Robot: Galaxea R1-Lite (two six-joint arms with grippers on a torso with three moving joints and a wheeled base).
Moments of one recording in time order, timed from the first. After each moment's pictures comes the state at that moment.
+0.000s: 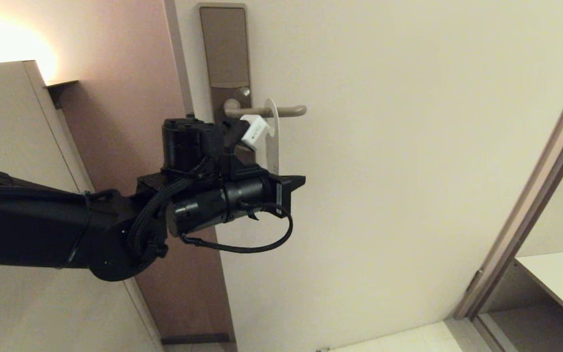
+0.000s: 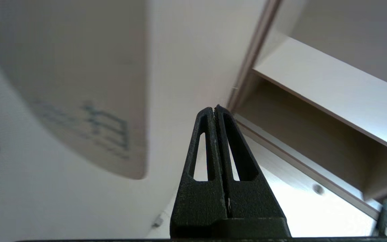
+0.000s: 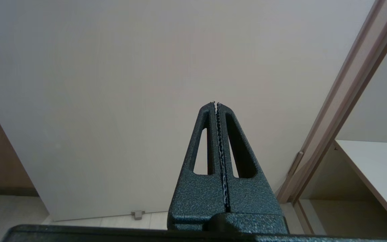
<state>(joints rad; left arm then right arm) -0.65 1.84 -1.05 -0.61 -0.25 -0.16 -0.01 0.00 0.00 -0.02 0.02 -0.04</state>
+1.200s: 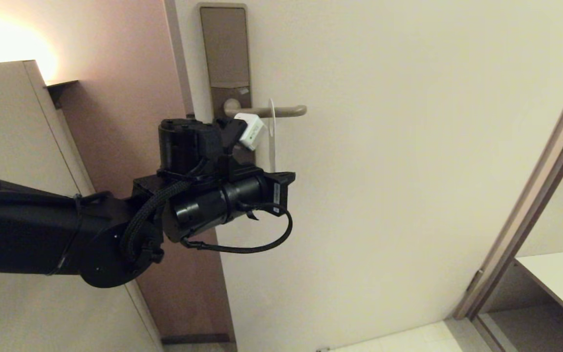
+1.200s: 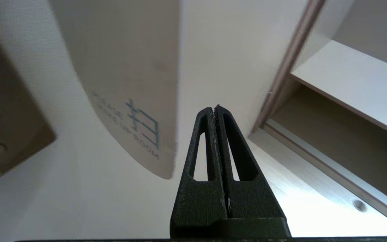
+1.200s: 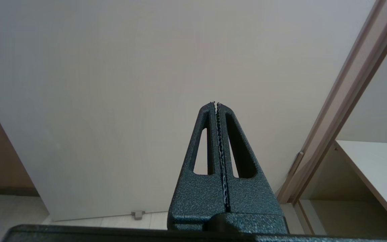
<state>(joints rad) -0.67 1.82 -1.04 -0.61 -0.09 -0.10 -0.01 0.00 0.00 -0.02 0.02 -0.04</state>
